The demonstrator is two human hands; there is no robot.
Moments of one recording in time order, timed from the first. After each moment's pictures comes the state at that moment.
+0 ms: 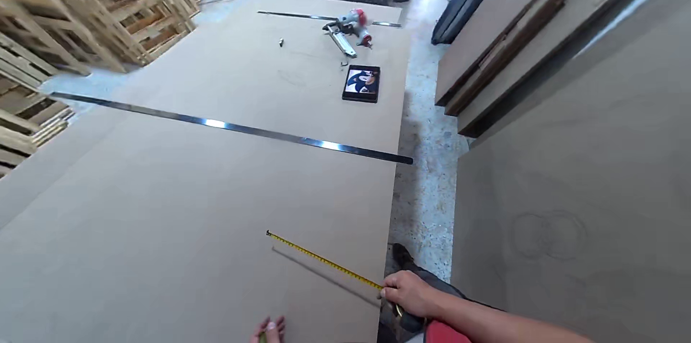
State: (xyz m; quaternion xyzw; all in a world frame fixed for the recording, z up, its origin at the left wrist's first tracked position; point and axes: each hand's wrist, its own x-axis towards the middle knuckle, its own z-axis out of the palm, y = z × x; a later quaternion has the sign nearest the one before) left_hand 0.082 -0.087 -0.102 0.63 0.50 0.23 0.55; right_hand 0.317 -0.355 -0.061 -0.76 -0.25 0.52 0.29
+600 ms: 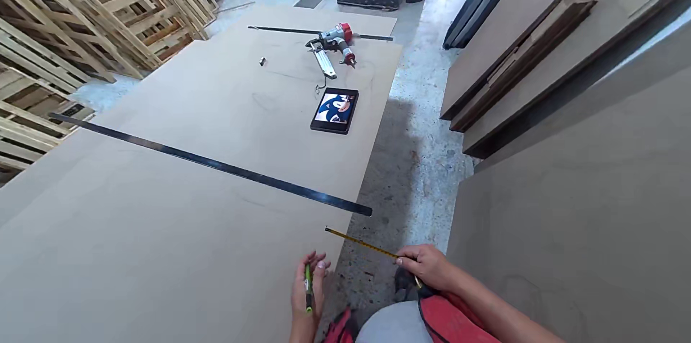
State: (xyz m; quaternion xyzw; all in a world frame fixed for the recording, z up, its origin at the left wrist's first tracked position) left_hand 0.422 -0.252 -0.058 0.68 0.33 0.17 0.63; right_hand 0.615 -0.517 -0.043 -0.79 -0.30 0.41 0.34
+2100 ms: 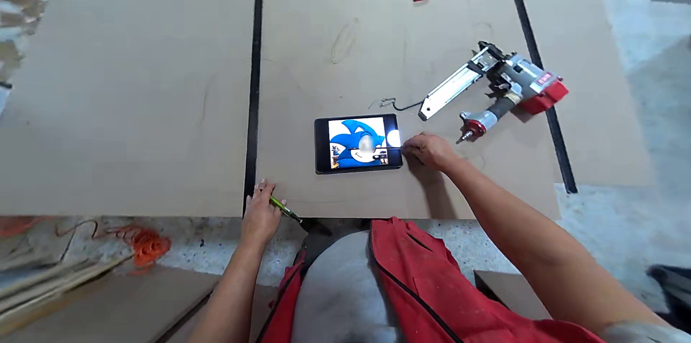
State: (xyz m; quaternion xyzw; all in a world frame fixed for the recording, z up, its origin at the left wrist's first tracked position) left_hand 0.871 -0.265 -0.116 0.56 0.79 0.03 0.23; right_hand 1.347 -0.054 -0.108 -0.47 -0.84 0.27 0.04
